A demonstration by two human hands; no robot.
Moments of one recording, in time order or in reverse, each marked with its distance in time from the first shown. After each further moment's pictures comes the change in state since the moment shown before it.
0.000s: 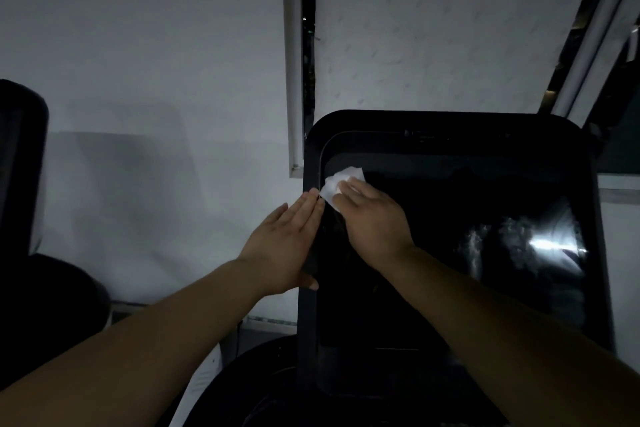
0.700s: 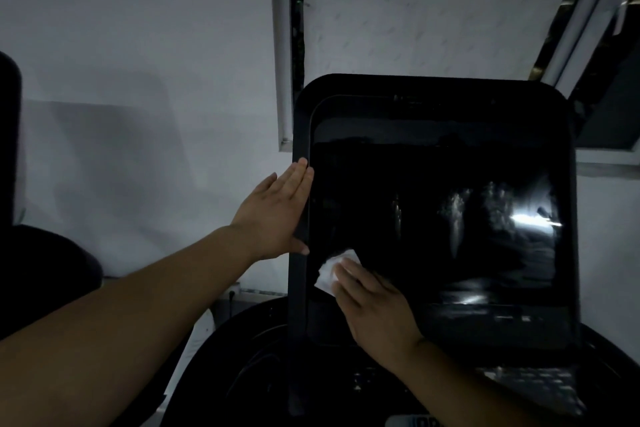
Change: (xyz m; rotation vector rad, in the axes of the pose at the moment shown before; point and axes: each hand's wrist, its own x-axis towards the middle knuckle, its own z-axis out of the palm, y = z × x) left_hand -0.007 0.009 0.002 0.041 -0.037 -0.023; right_hand -0.180 -0.054 0.019 -0.019 -0.232 -0.125
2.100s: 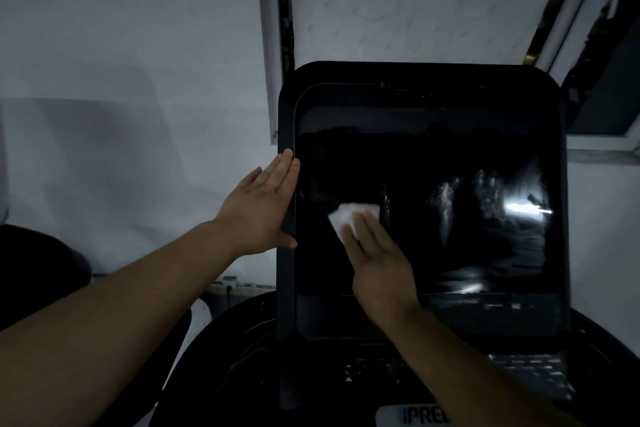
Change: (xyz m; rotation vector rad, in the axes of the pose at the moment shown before) left_hand 0.000 0.003 0.001 -0.035 0.007 -0.021; right_hand 0.026 0.027 -0.021 0.107 0.045 0.309
